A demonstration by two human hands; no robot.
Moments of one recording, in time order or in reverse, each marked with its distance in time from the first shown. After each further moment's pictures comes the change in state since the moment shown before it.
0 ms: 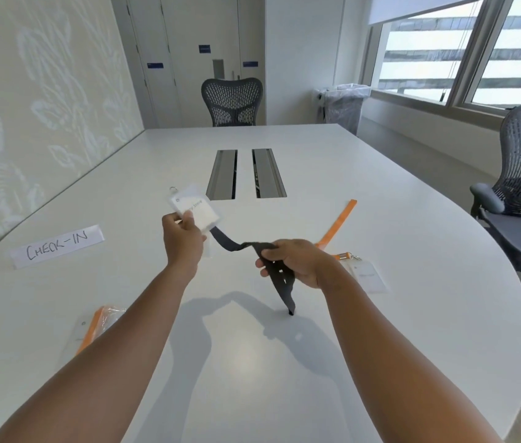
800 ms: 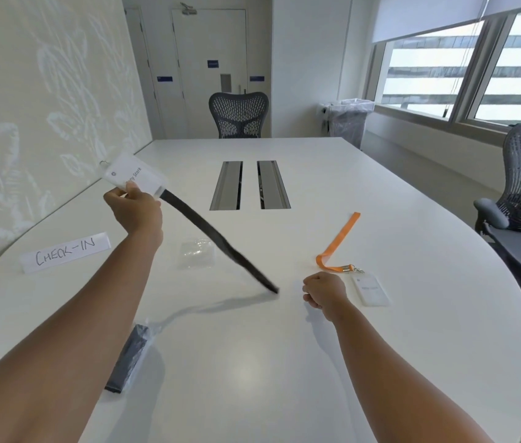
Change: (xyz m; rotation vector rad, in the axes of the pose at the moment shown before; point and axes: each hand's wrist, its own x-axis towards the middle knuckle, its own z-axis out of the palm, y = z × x) left_hand 0.056 0.069 -0.040 -0.274 0.362 0.058; right_hand 0.008 0.066 -0.029 -0.063 0.632 0.146
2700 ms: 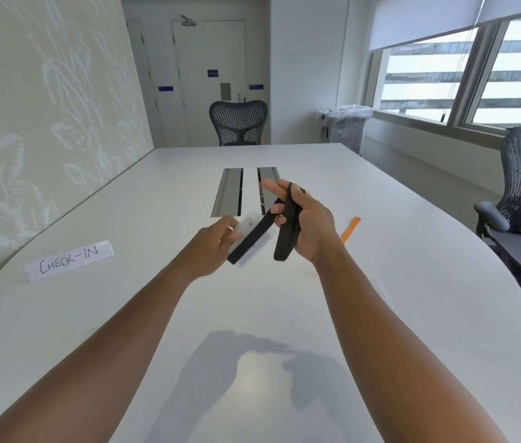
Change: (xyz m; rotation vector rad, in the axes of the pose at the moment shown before) left_hand -0.070 -0.026 -0.008 0.787 -1.133 0.556; right_hand -0.053 -0.144 0.002 0.916 -0.619 -0.404
